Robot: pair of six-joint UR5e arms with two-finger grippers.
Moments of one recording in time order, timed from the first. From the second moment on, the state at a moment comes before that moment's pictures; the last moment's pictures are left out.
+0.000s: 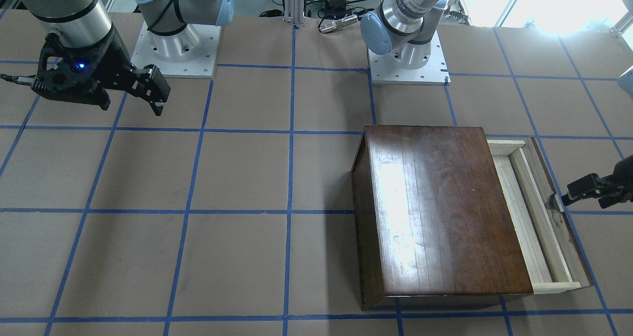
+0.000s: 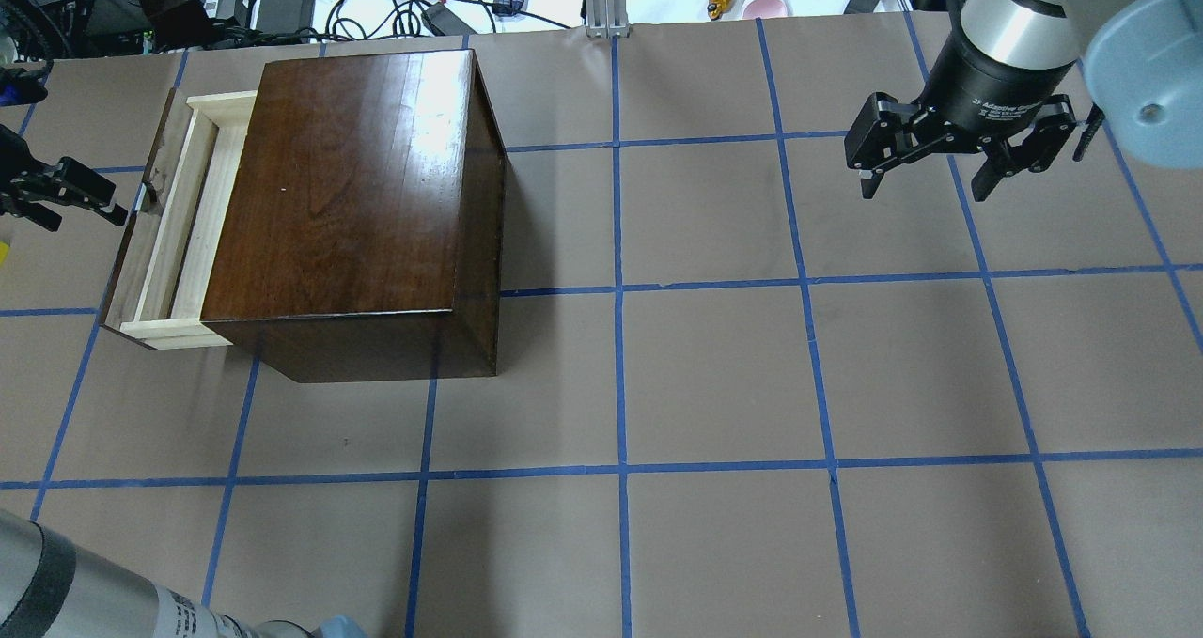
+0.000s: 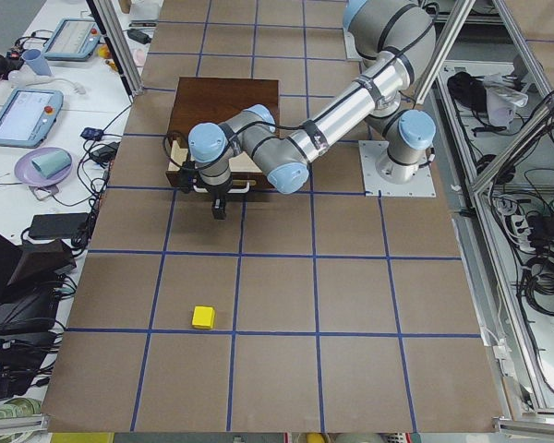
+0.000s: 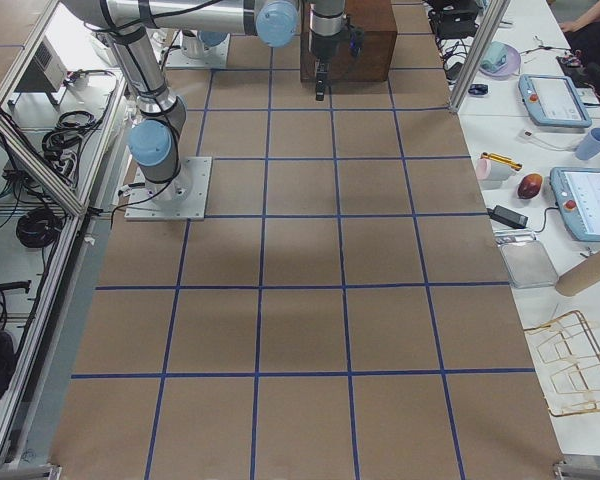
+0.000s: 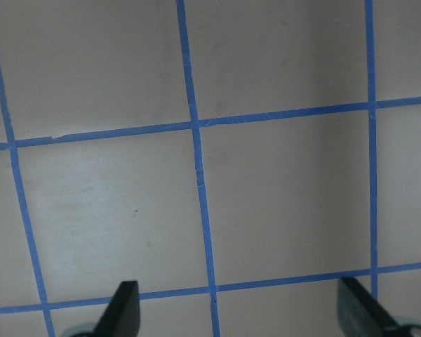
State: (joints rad) left arm -0.93 -1.99 -1.48 -1.29 1.50 0.67; right arm 1.52 -1.59 1.63 -1.60 -1.59 0.04
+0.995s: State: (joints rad) left arm -0.88 -2.20 -1.17 -1.30 1.55 0.68; right arm 1.52 -1.59 1.63 -1.60 -1.59 0.04
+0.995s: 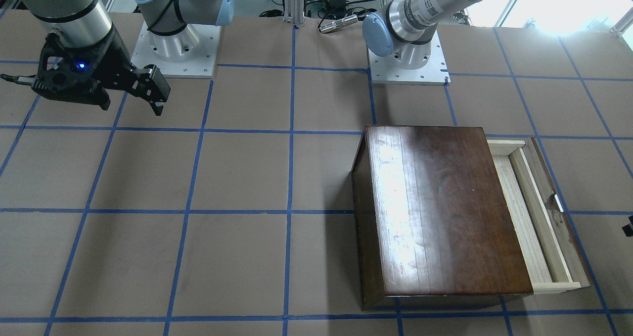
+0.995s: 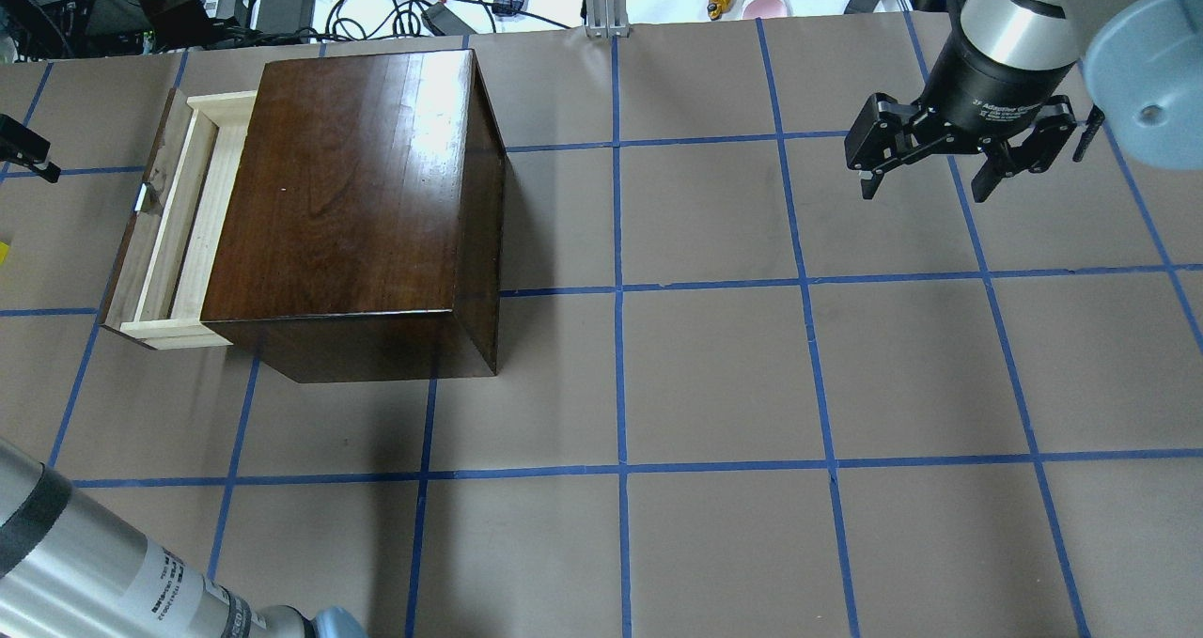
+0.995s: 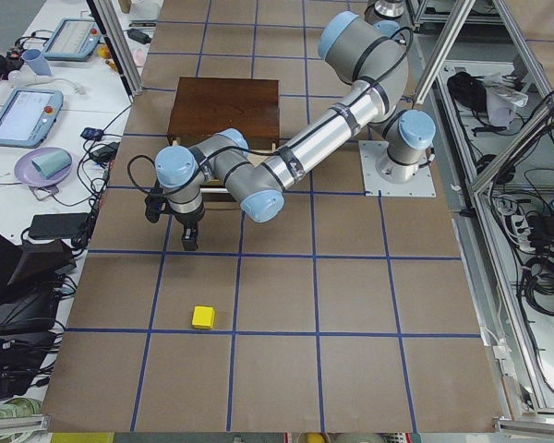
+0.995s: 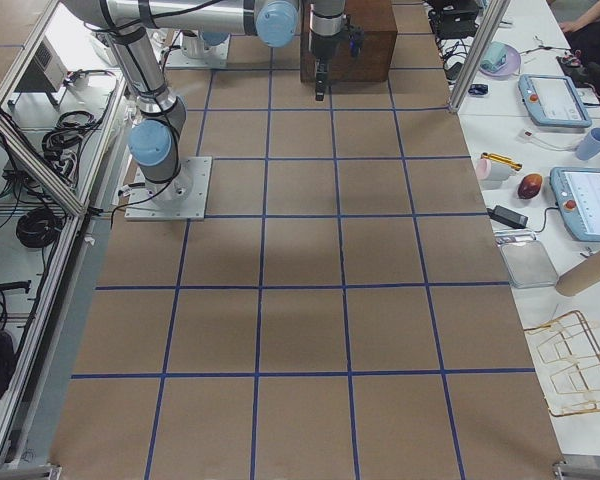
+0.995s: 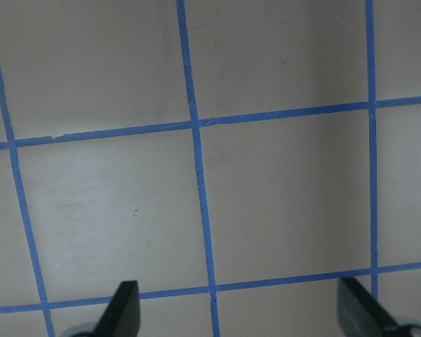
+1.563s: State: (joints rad) left arm -0.81 -2.32 -1.04 -1.30 1.59 0.79; right arm 1.52 -1.59 1.63 -1.60 -1.59 0.04
